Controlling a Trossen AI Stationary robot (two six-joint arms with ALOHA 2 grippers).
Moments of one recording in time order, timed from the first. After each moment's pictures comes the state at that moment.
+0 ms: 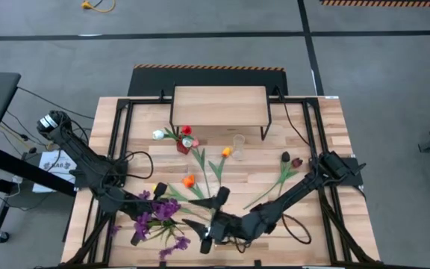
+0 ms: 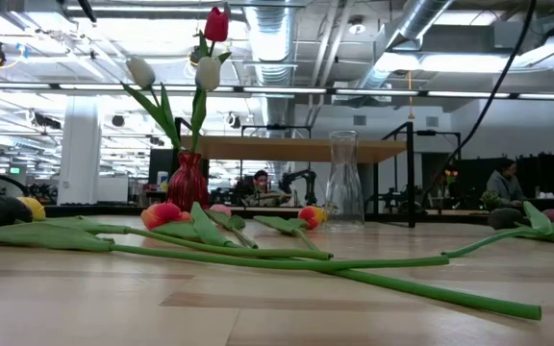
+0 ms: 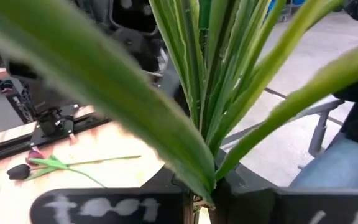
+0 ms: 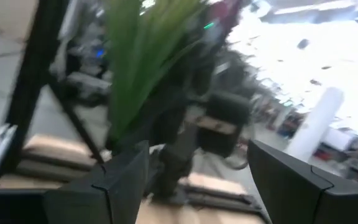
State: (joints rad) left arm -0.77 1.15 0.79 0.20 -0.36 0.06; right arm 0.60 2.07 1.54 0.69 0.81 -0.58
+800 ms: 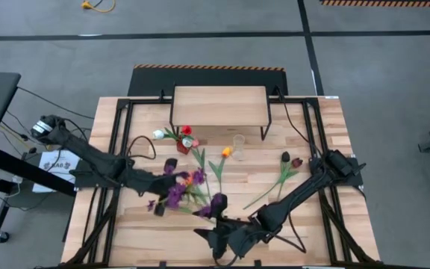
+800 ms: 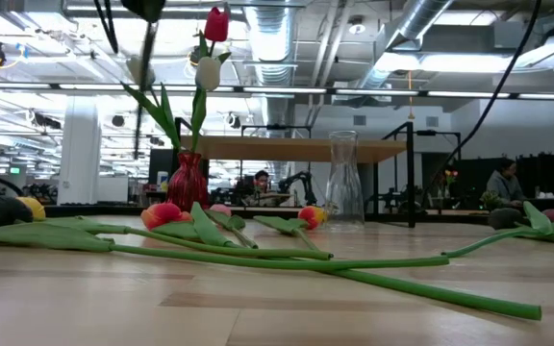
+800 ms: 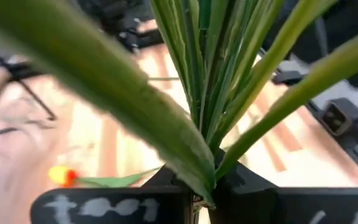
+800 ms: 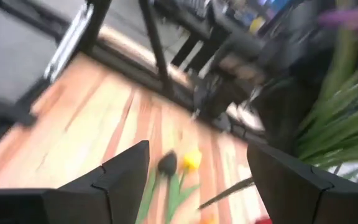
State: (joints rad) left arm -0.46 1.12 0.79 -0.10 -0.30 0.01; right arm 0.63 2.02 1.61 -0.03 0.73 -0.34
